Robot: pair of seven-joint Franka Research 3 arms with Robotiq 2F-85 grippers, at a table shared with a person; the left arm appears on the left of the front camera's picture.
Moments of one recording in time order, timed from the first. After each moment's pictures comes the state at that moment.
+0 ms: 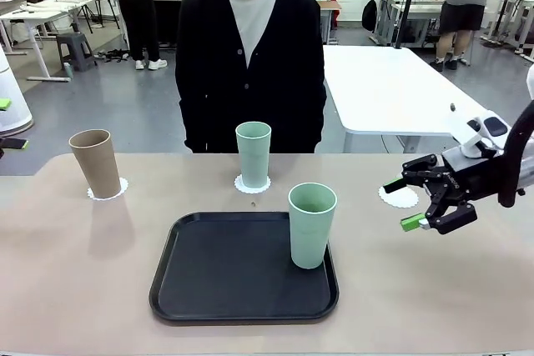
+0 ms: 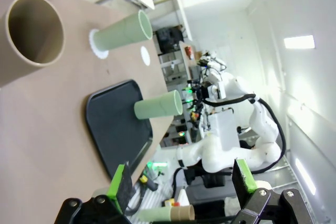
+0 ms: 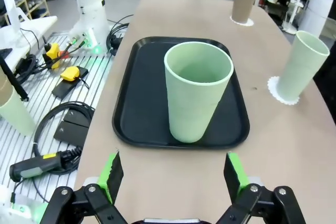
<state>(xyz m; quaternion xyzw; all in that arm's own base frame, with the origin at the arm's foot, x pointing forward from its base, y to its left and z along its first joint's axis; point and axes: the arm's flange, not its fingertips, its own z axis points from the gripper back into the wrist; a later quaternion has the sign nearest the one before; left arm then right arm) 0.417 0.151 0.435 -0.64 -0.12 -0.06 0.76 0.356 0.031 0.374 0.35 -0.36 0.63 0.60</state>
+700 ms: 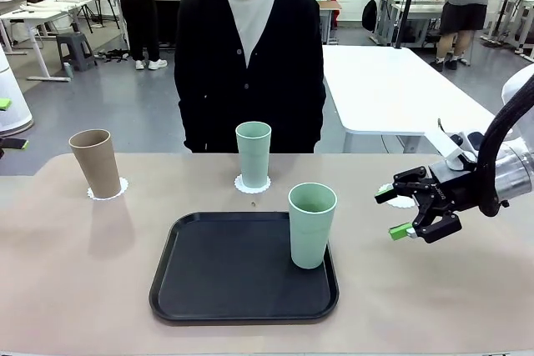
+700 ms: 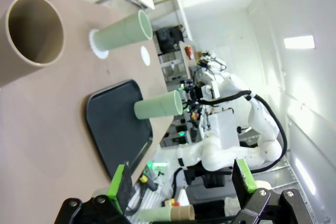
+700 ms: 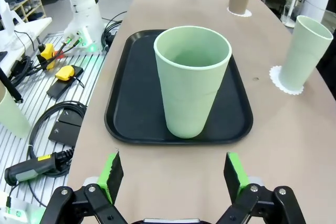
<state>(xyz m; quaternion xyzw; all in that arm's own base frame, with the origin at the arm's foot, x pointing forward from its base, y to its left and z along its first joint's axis) 0.417 0.151 0.435 -0.64 -0.12 -0.06 0.76 0.361 0.037 0.350 0.35 -0.35 0.62 0.61</state>
